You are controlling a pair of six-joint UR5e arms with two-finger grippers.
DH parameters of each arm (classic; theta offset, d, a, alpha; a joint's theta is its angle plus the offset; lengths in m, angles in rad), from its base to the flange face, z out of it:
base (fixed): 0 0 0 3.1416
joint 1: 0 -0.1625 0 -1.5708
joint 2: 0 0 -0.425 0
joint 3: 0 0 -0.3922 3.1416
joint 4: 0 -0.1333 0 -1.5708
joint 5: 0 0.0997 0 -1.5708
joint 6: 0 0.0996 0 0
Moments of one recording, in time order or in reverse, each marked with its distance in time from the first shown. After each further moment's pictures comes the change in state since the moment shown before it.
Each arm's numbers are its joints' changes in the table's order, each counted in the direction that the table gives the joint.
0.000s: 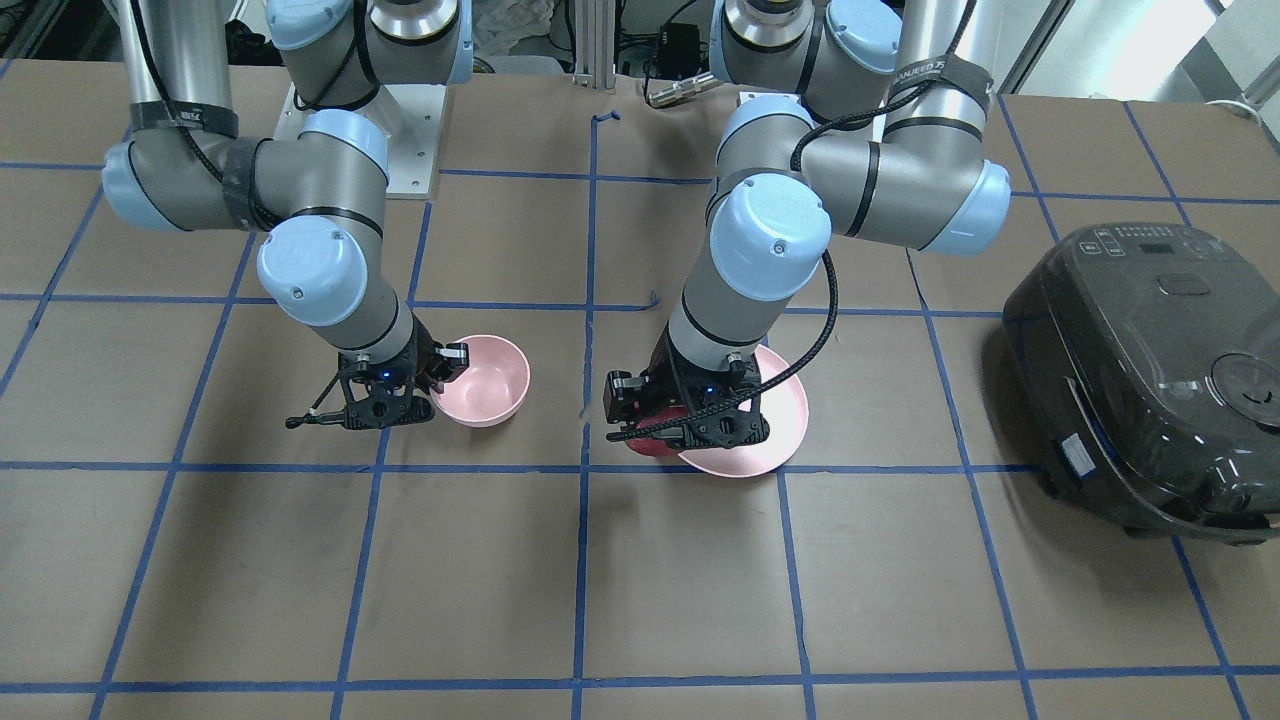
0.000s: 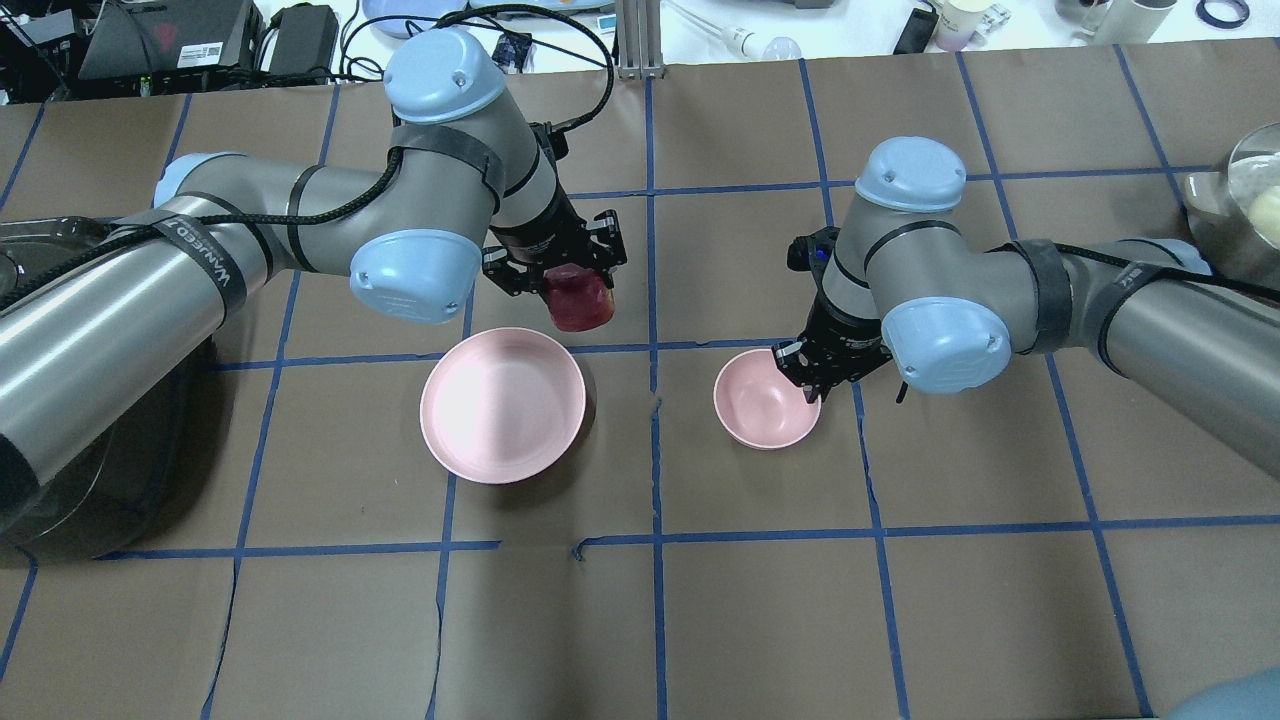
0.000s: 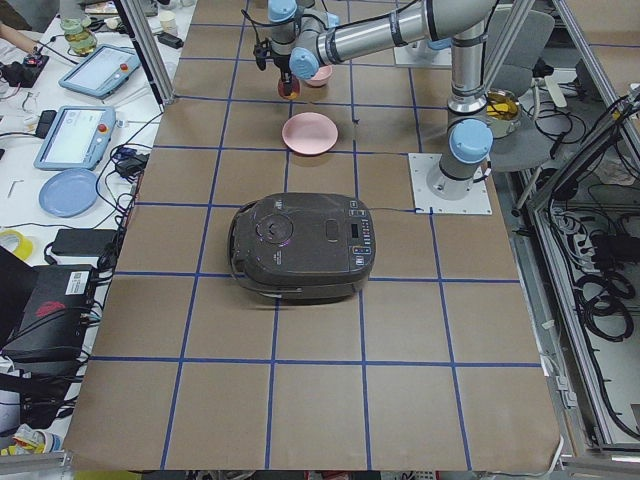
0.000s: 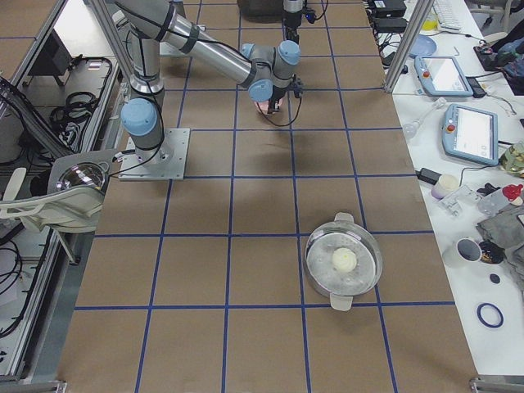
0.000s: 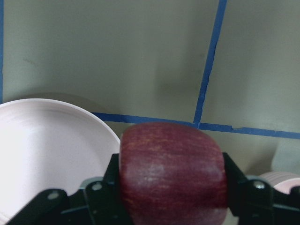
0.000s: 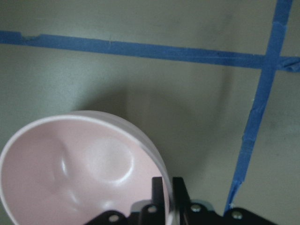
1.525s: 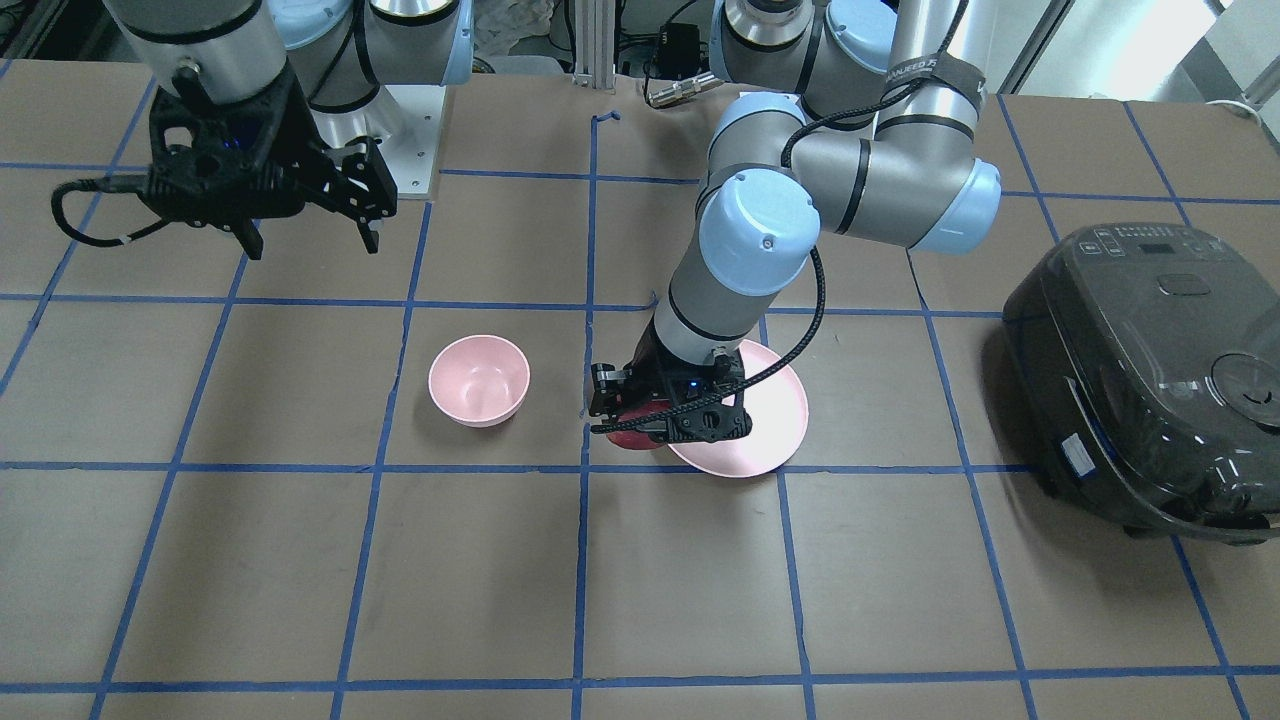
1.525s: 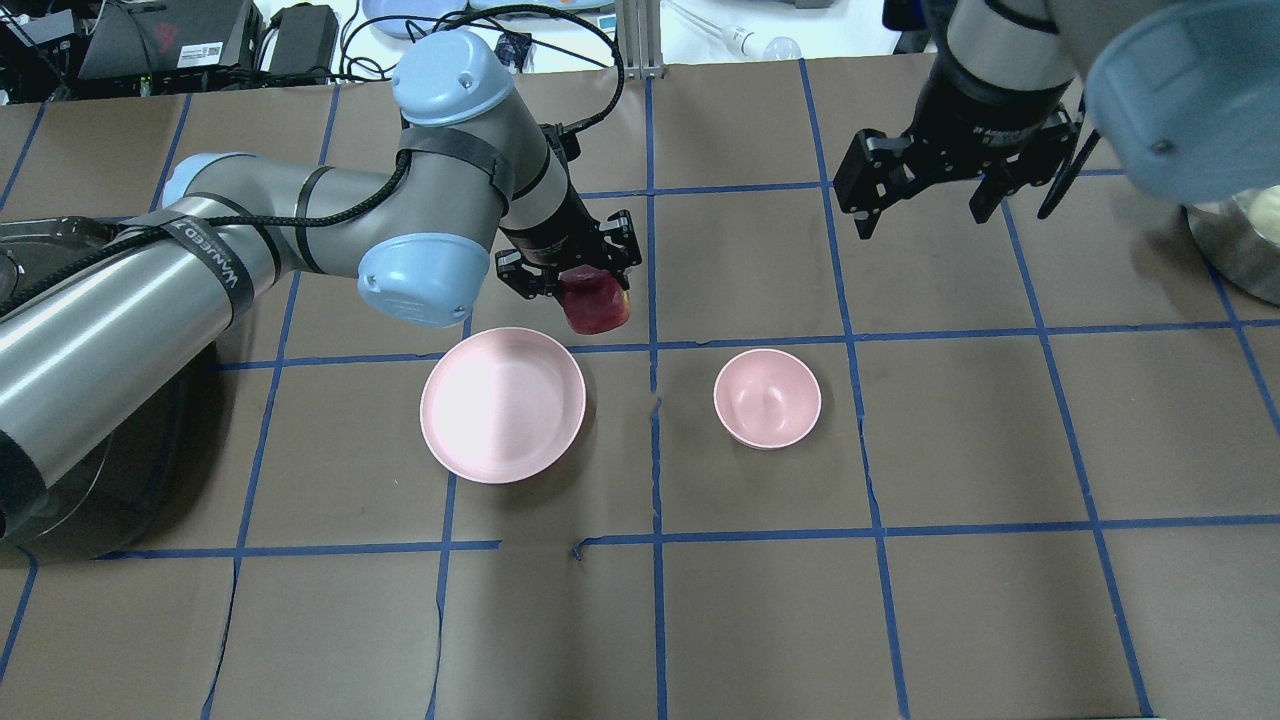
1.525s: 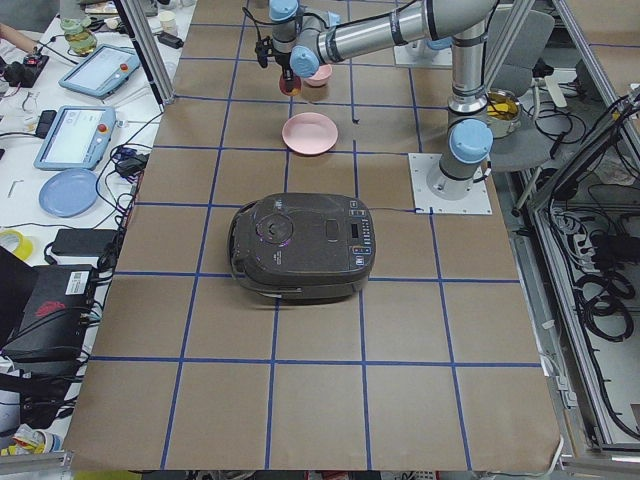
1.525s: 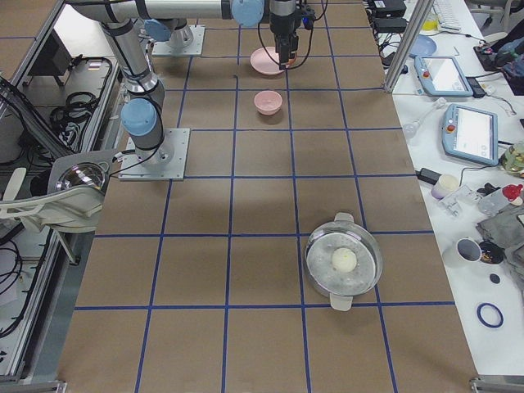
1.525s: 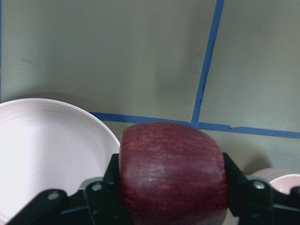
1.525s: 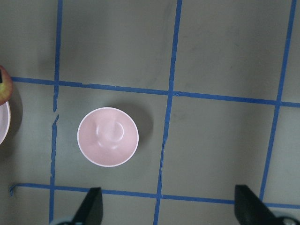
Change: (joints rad) left arm 0.029 -0.001 0.002 -0.007 -0.042 -0.038; right arm 0.011 -0.279 -0.456 -0.546 -0.105 -0.001
